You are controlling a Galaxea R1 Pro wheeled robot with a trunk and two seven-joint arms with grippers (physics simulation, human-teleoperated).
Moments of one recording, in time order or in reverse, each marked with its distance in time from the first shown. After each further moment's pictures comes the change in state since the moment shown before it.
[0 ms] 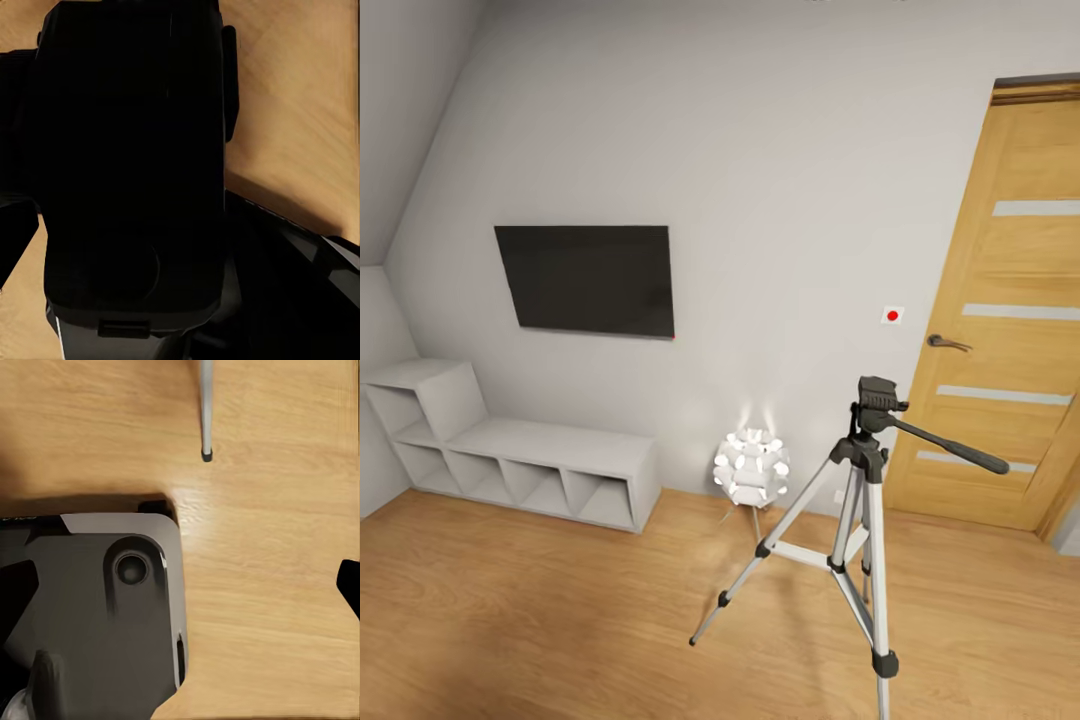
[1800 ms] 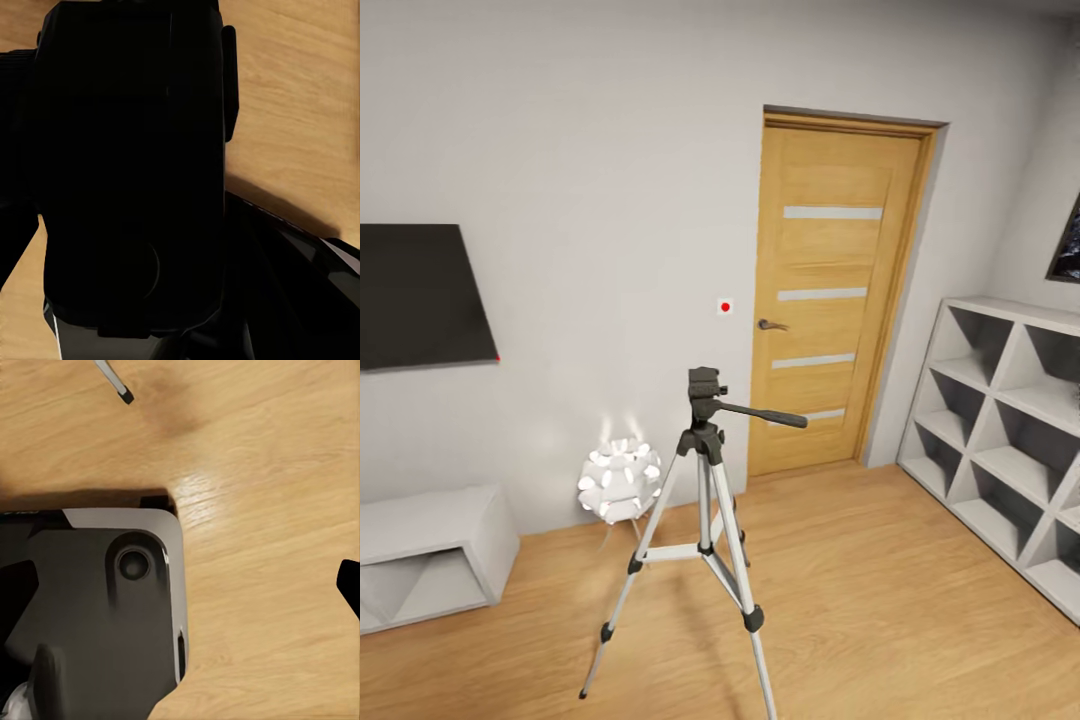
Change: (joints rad) left arm 0.000 0.000 0.004 0.000 0.011 0.000 0.002; right arm -0.001 0.002 0.005 0.000 0.007 0.012 0.004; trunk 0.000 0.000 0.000
